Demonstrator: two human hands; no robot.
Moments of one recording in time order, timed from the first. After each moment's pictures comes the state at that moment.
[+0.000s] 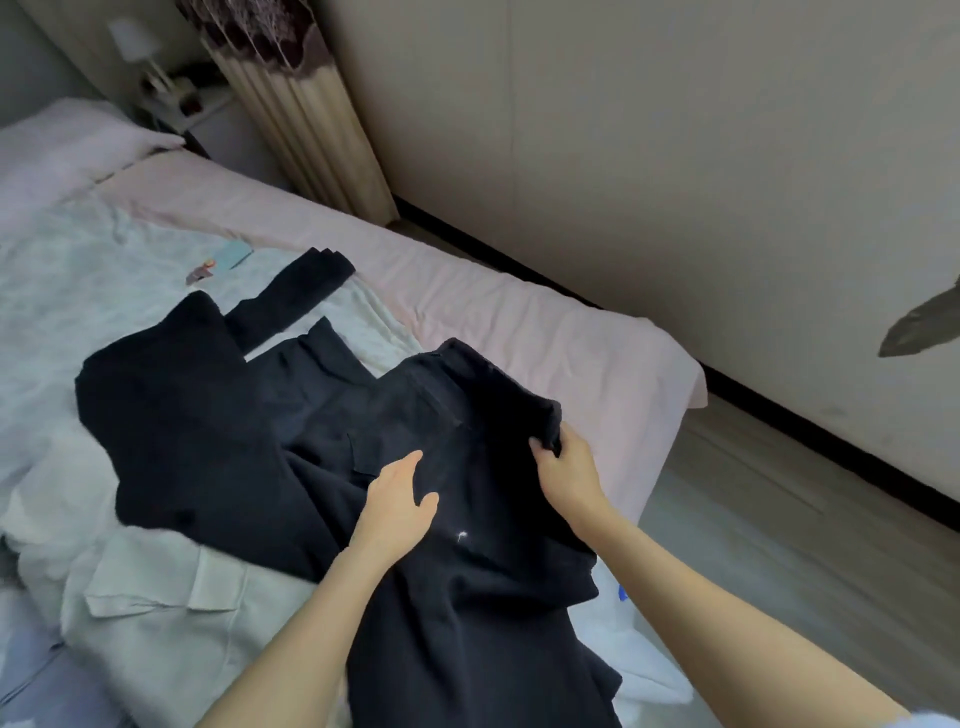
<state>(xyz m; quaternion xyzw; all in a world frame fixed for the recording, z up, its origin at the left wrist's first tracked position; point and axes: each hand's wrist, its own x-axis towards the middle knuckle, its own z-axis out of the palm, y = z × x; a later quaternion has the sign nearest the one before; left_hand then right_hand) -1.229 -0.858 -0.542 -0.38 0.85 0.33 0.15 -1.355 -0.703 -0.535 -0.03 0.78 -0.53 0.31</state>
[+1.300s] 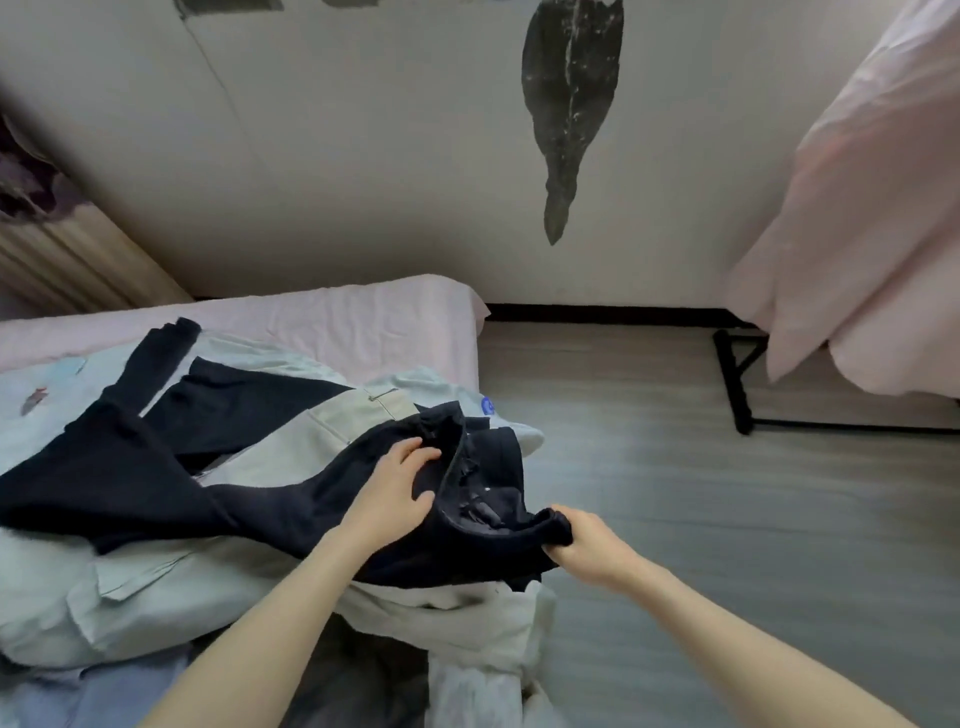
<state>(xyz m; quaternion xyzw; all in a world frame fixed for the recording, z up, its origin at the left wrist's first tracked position) -1.007 -0.748 -0.430 0.08 0.95 0.25 0.17 -0.950 -0.492 -0.431 0.00 0.86 -0.43 0.29</state>
